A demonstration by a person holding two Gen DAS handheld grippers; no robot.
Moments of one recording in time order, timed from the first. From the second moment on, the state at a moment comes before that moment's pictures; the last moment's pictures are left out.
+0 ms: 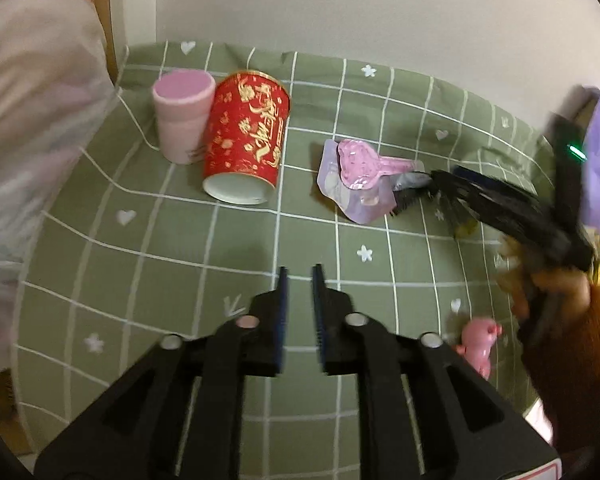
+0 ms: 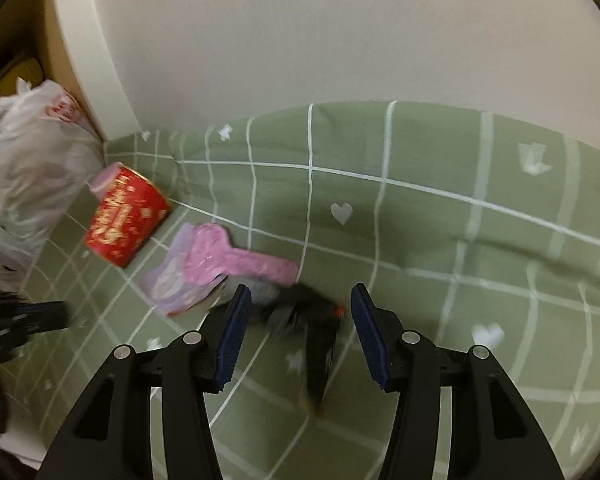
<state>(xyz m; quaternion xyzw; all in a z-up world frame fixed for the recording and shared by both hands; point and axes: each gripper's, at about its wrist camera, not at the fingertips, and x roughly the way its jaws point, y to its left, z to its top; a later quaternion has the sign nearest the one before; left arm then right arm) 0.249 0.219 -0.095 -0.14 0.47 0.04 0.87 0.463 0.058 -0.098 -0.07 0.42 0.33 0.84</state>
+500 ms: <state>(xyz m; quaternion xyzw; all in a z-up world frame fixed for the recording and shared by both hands) 0.259 0.213 -0.096 -0.18 0.44 0.00 0.88 0.404 0.024 -0.107 -0.07 0.45 0.33 0.83</state>
